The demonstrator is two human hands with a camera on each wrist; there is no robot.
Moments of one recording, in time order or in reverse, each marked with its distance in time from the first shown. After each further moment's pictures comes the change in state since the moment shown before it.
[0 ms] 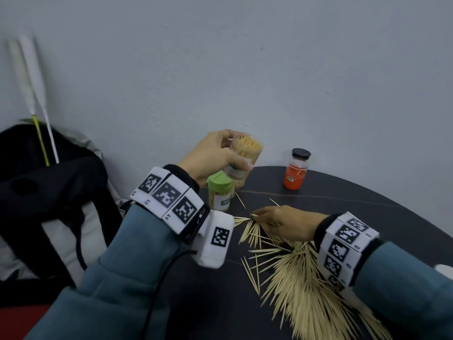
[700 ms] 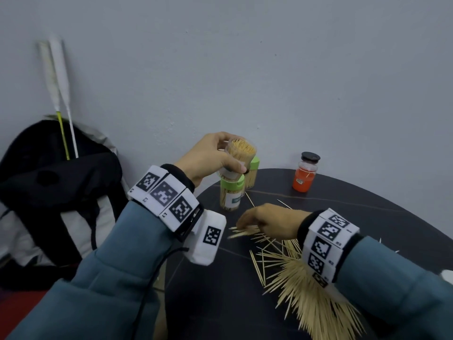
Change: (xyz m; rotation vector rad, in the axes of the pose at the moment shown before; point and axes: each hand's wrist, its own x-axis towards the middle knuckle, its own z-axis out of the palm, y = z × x) left_hand -0.019 -0.005 -0.024 0.071 0.083 -0.023; right_hand 0.020 -0.035 -0.002 0.018 -0.002 -0.148
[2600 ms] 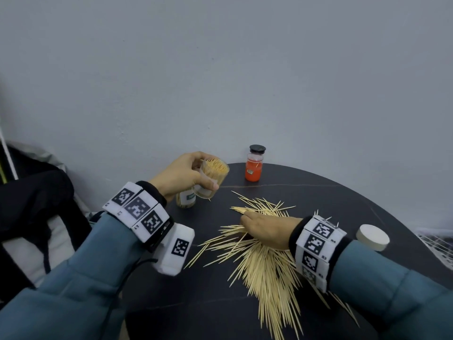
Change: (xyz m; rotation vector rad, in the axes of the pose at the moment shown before) left_hand -0.006 -0.010 0.049 0.148 -0.193 0.017; right_hand -0.086 0.014 0.034 -0.176 0.067 0.177
